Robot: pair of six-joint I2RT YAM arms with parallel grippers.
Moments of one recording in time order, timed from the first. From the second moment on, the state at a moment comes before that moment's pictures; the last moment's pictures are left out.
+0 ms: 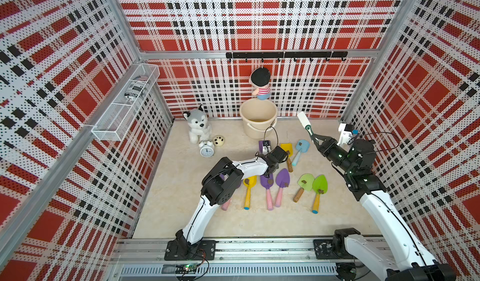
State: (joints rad) left arm -0.82 2.26 1.61 -0.34 -0.49 -0.78; right arm 0.10 0.94 0.83 -0.01 -0.42 0.91
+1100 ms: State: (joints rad) left arm -0.69 1.53 1.25 -0.63 -0.21 -0.20; right arm 0.26 1.04 0.86 -0.06 -0.79 0.74
